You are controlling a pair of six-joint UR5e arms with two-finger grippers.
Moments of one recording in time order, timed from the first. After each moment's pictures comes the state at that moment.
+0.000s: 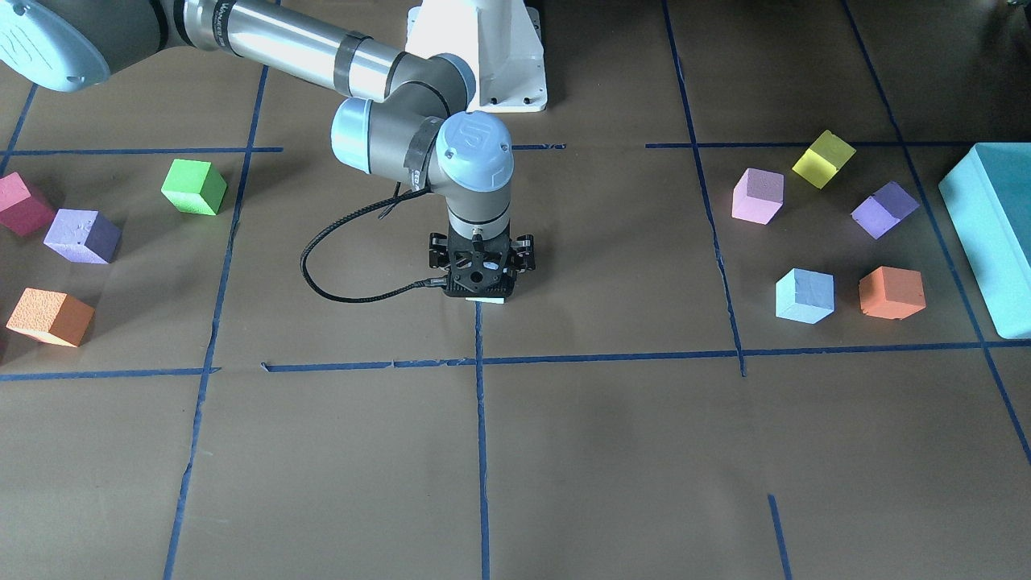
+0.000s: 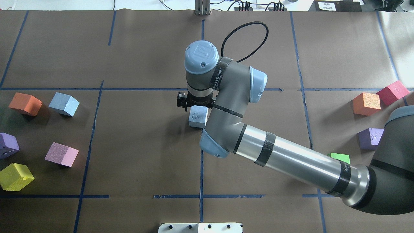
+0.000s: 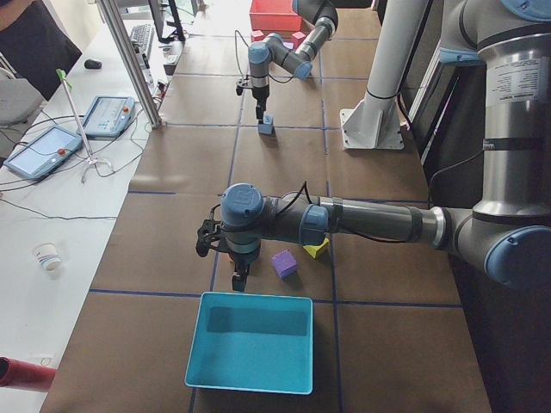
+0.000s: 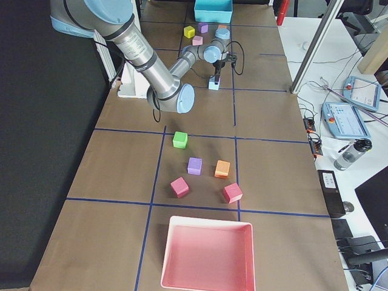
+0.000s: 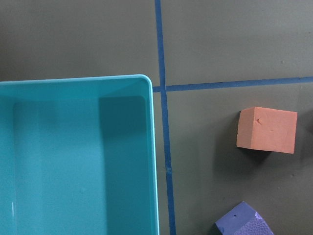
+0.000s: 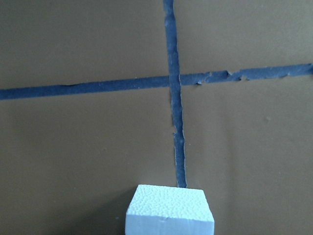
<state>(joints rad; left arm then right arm) -1.55 -1.49 -1.77 -1.61 -2.39 0.01 0.58 -0.63 1.33 -1.55 1.99 1.24</state>
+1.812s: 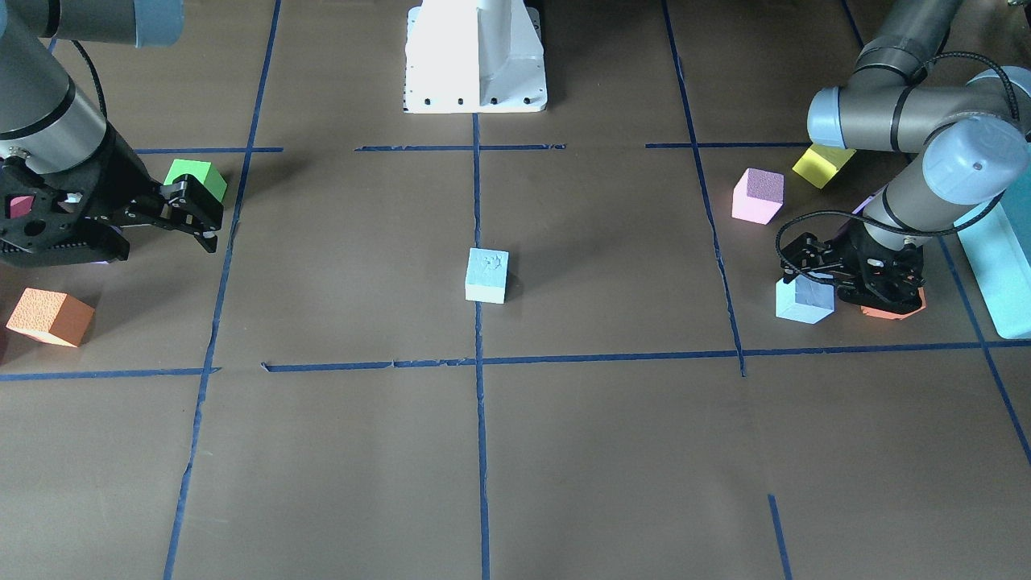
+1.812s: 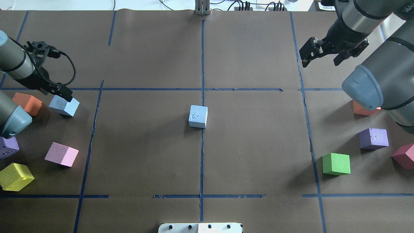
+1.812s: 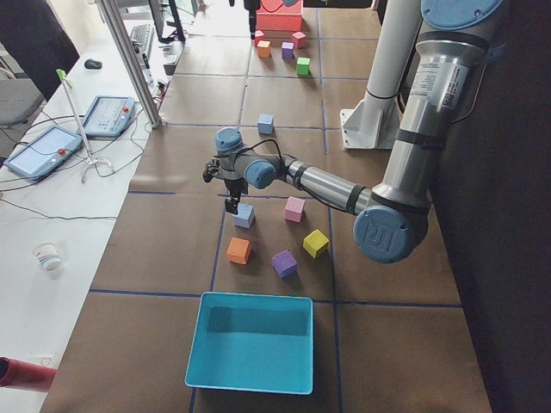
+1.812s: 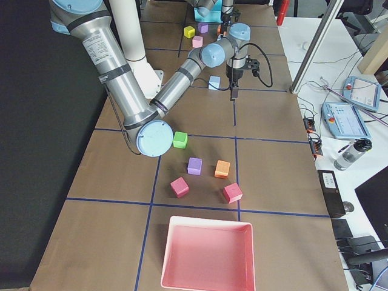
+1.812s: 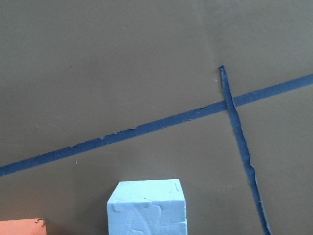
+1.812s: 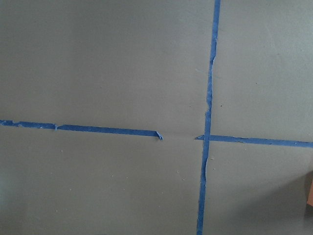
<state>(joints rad) -0.99 -1.80 -1.62 -1.80 -2.20 -0.47 1.03 -1.08 1.93 -1.91 2.19 0.66</state>
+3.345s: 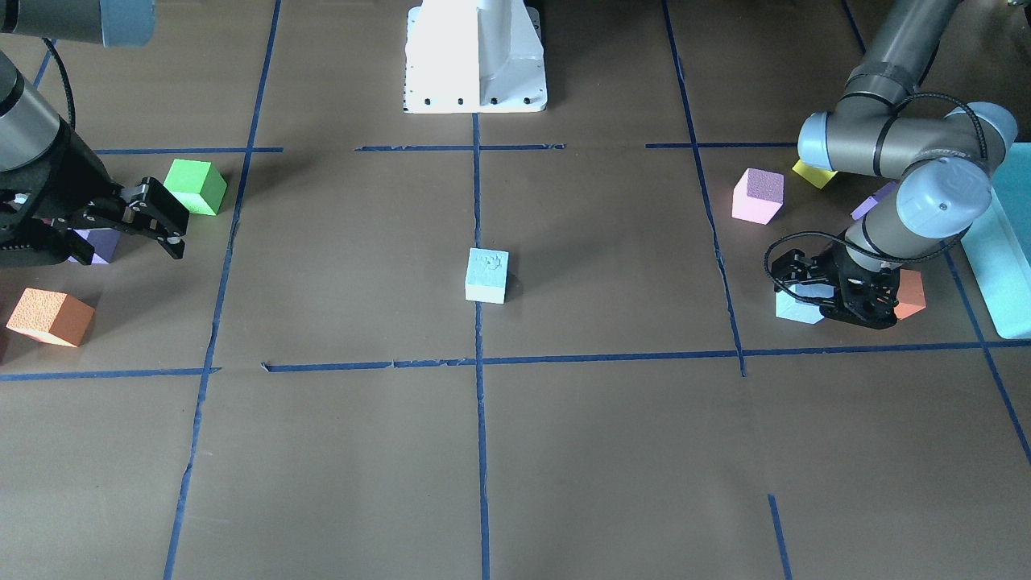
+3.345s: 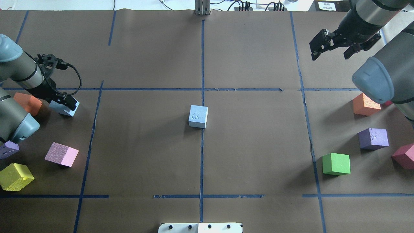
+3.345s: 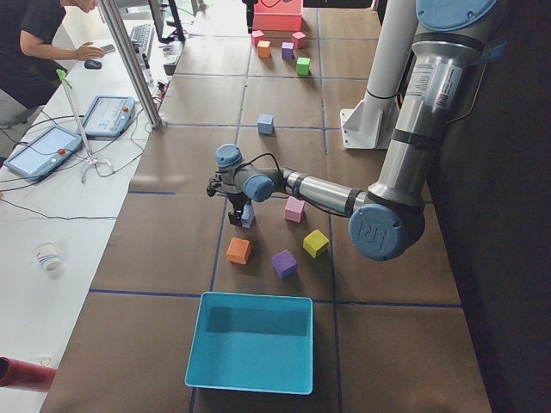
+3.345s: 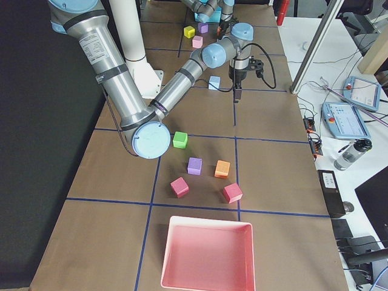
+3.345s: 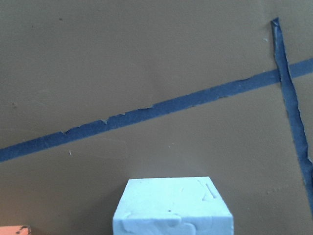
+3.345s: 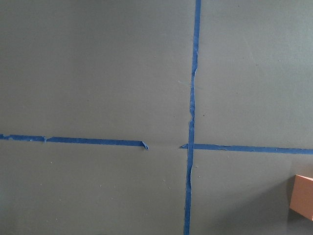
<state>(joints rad) -0.95 -1.81 -1.51 -1.87 -2.21 -0.47 1.07 -1.09 1.93 -1.91 2.19 0.65</state>
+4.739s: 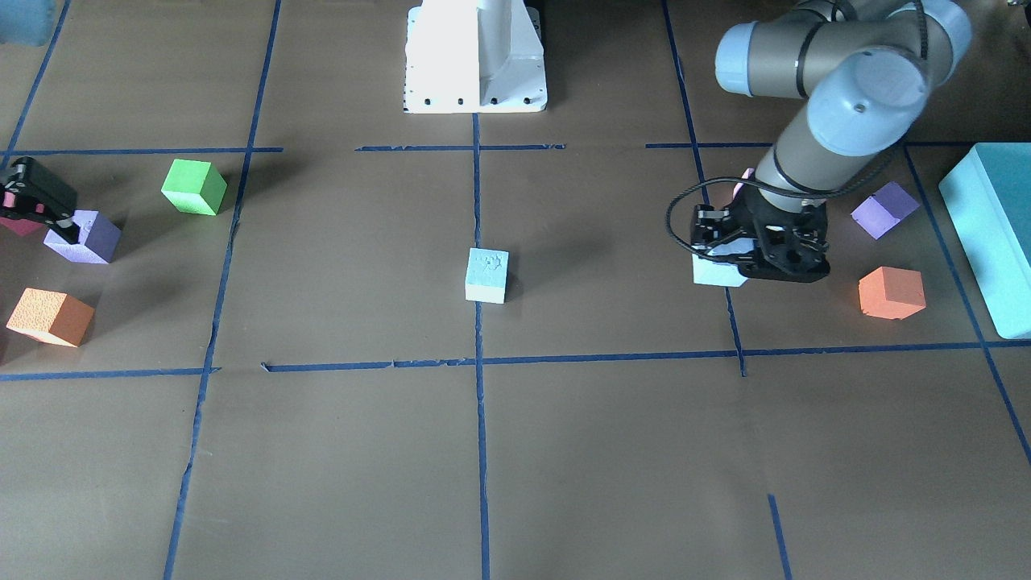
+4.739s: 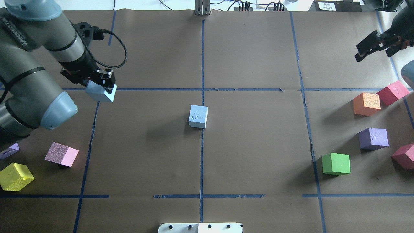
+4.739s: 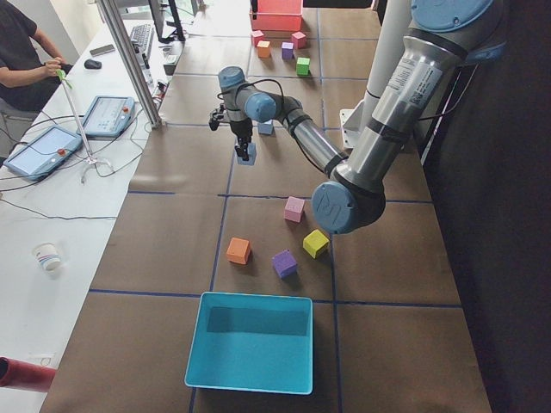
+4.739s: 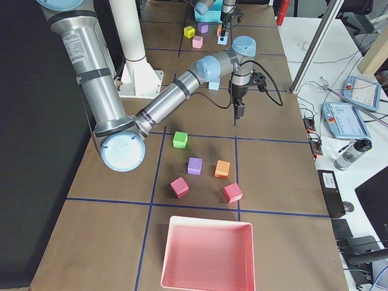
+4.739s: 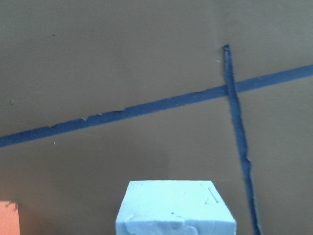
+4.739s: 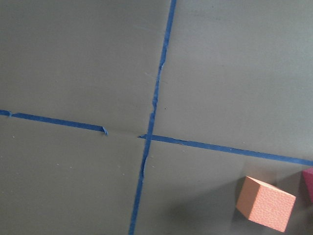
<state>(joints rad) -0.87 -2.11 -1.79 -1.37 -2.21 -0.76 1.24 -1.27 1.97 -1.91 2.27 0.29</state>
